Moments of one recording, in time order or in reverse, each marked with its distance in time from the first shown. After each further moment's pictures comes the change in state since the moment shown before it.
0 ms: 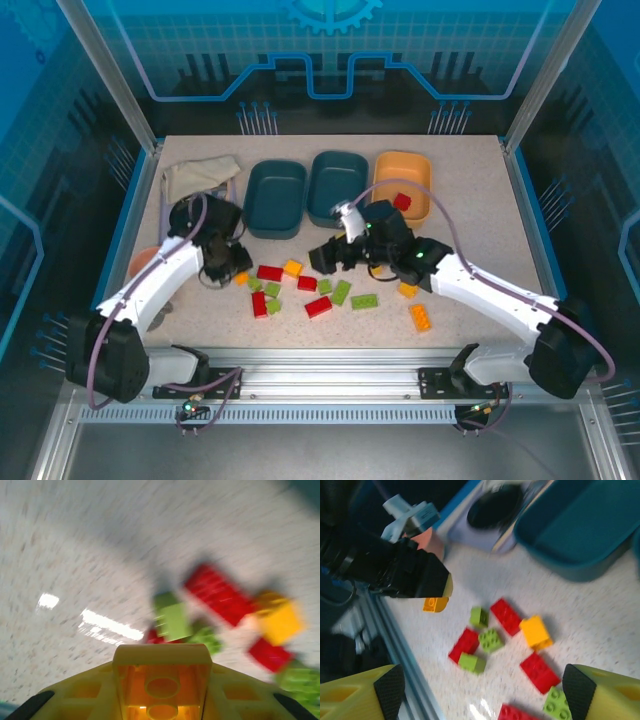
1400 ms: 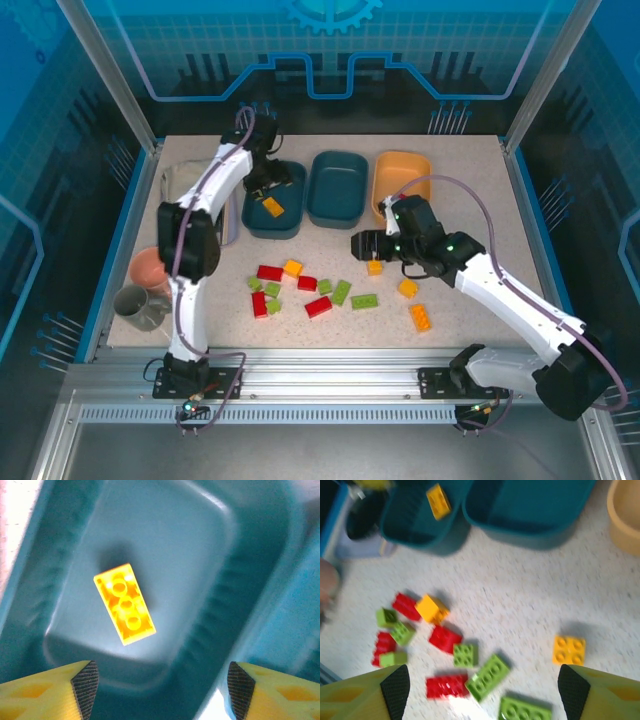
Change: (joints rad) left arm 0.018 0.767 0.957 -0.071 0.023 0.126; right arm -0.127 -0.107 0.017 -0.433 0.230 0.097
